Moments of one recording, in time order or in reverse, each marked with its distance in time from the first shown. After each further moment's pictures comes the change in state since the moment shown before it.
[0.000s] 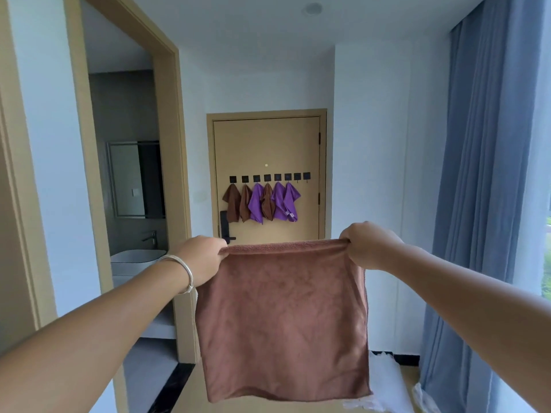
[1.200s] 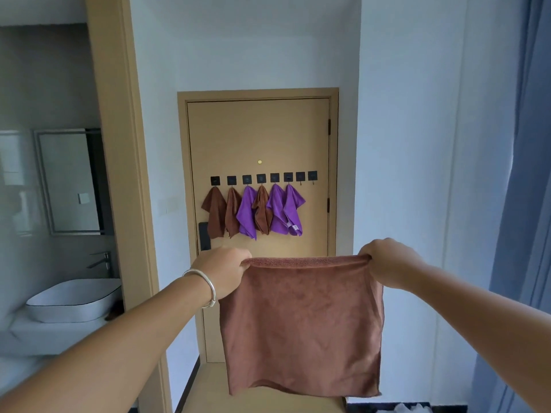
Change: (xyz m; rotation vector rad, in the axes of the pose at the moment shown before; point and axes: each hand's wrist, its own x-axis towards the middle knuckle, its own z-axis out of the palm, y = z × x) left_hand 0.437 -0.125 0.253 -0.150 0.040 0.190; right_hand 0.435 0.007 0.218 -0.008 -0.016 0.132
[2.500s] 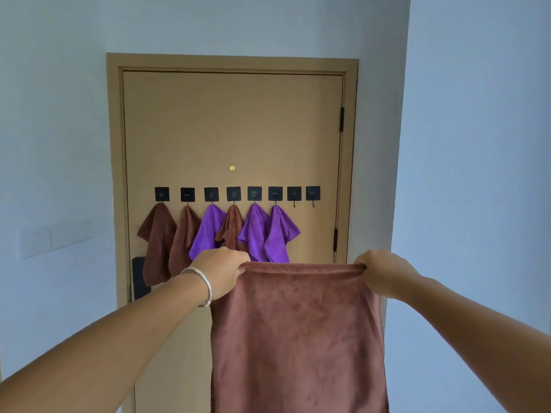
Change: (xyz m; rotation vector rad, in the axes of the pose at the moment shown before) left_hand 0.523 -0.095 0.265 0.023 0.011 0.071; right_hand 0.540 0.108 0.193 0.034 -0.058 0.038
